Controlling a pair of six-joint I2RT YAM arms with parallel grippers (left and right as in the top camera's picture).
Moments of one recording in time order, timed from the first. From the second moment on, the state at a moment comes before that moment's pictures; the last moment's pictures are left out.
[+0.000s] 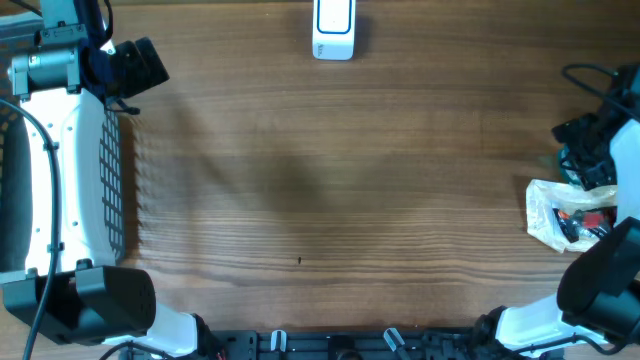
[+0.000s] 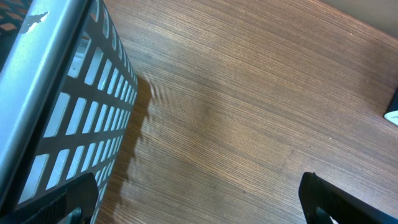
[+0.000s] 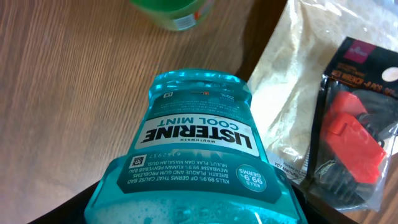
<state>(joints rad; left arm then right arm) 0.15 1.71 1.81 -1.13 -0.11 -0.28 -0.45 1.71 1.34 -0.95 0.13 0.76</state>
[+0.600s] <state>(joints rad) 0.15 1.71 1.81 -1.13 -0.11 -0.28 -0.49 1.71 1.34 -0.89 0.09 0.83</state>
